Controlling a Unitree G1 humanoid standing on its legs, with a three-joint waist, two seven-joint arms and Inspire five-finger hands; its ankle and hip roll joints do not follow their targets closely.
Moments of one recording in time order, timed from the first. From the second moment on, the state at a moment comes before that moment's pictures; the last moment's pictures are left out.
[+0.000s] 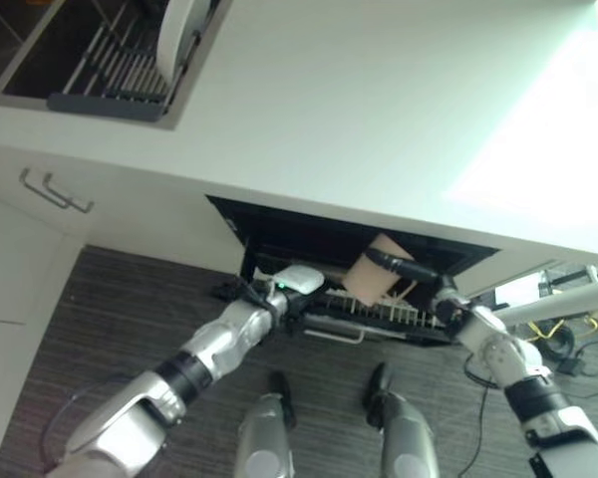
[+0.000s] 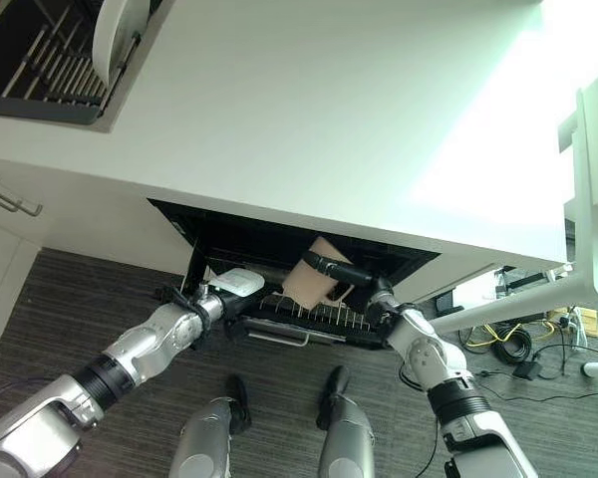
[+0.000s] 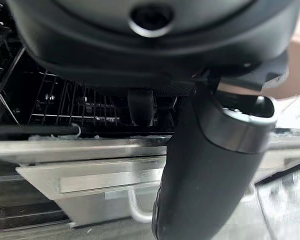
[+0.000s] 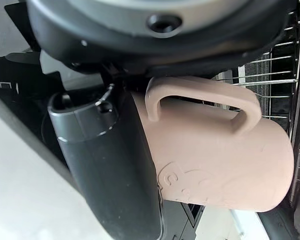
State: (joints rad) left arm -0.66 0.56 -0.78 0.34 0.68 0.06 -0.38; right arm -0.43 -0.51 0.22 0.36 1.15 0.25 0.09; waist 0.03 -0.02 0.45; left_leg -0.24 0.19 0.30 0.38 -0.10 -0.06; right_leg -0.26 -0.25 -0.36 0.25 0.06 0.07
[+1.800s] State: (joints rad) left arm -0.47 0.93 -0.57 -0.05 0.32 0.08 -0.78; right arm -0.36 -0.58 0.26 0.51 0.56 -0.10 0.09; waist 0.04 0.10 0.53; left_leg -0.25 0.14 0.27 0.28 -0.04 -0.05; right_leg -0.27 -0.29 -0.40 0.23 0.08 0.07
